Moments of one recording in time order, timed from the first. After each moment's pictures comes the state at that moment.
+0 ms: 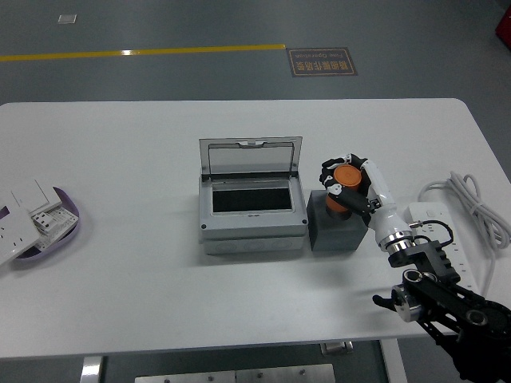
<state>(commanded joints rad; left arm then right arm) 0.04 0.25 -0.51 -0.22 0.31 0.03 0.05 0.27 -0.34 0.80 1.36 -0.86 -0.41 0.44</state>
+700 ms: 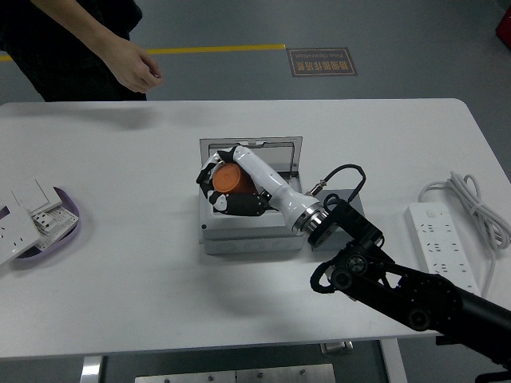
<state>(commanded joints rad) 0.03 0.26 -0.48 -0.22 0.30 0.03 0.05 0.57 -0.18 0.55 1.46 -1.47 -0.25 -0.08</state>
